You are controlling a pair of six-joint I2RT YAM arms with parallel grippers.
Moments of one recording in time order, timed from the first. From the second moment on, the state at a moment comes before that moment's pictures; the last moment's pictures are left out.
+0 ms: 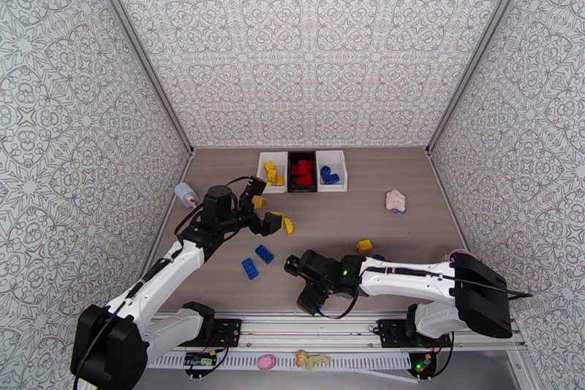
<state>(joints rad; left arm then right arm) -0.31 1.12 0.72 -0.09 0.58 -0.06 1.23 1.47 0.85 -0.52 -0.03 0.10</state>
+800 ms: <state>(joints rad) -0.31 1.13 0.72 -0.12 0.54 -0.08 1.23 1.74 1.04 -0.76 -0.01 -0.10</state>
